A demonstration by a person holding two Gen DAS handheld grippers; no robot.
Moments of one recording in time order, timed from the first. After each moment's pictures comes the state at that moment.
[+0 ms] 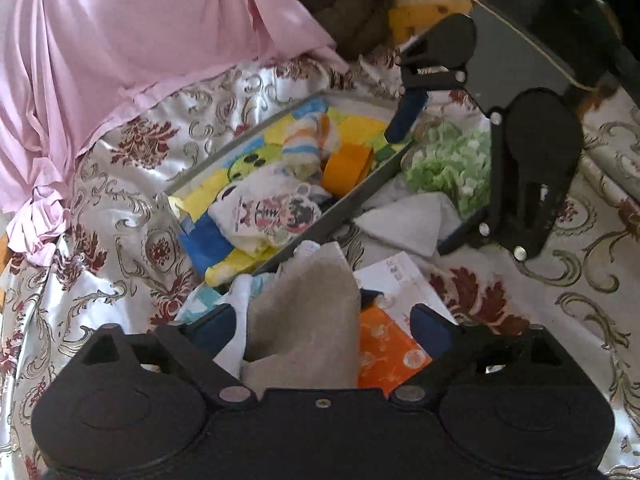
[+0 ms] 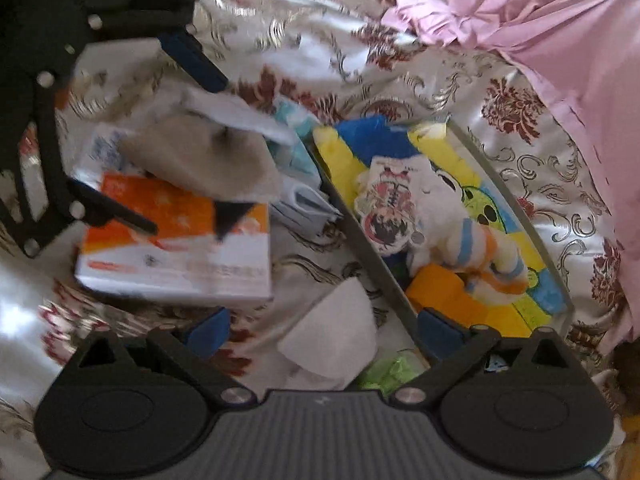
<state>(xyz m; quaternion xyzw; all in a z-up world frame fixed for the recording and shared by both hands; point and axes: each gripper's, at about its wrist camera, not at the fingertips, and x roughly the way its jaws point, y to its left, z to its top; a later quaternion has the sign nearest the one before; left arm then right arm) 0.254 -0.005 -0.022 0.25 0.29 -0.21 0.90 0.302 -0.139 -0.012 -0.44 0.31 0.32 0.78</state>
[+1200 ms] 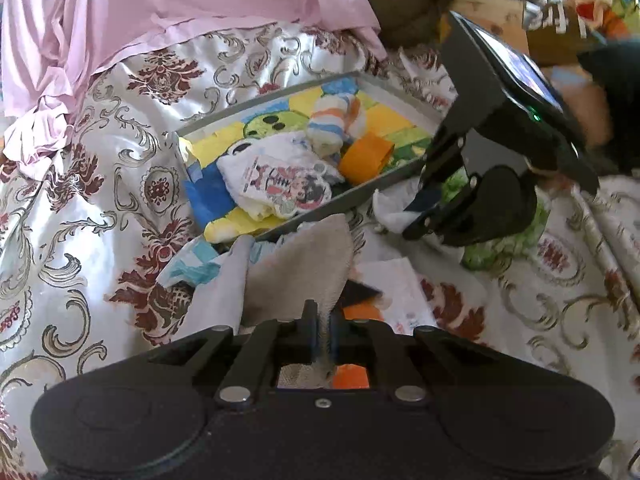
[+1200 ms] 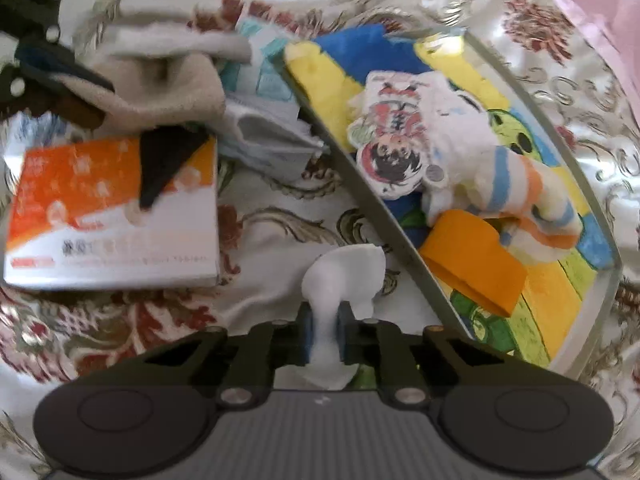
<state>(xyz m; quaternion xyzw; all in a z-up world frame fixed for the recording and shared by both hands) 0.268 0.015 -0.003 0.12 0.36 -0.20 0.90 0.351 -0.147 -0.033 -0.38 0.41 0.32 0.77</state>
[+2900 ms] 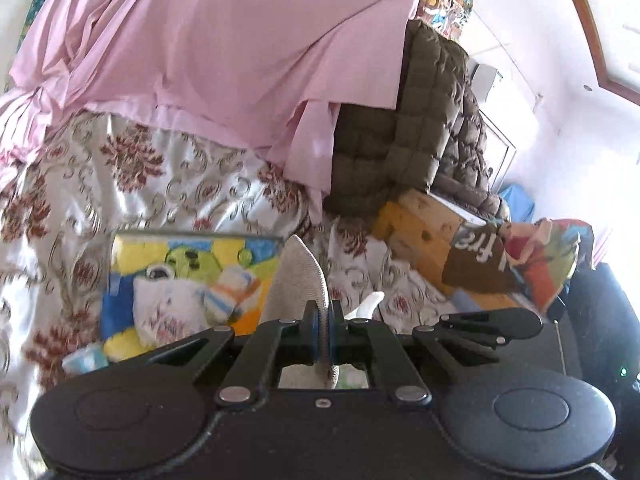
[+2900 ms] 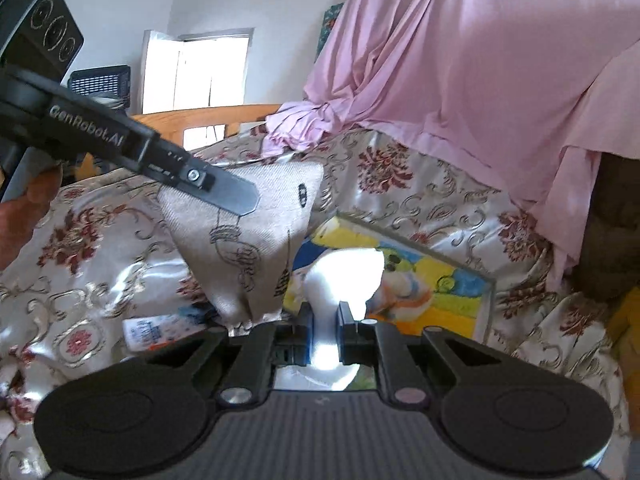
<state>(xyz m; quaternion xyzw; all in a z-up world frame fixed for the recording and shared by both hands) 0.260 -0.017 0.141 -0.13 0.24 -0.26 0.92 0.244 -0.235 0.128 -0.18 0.22 0.27 0.92</state>
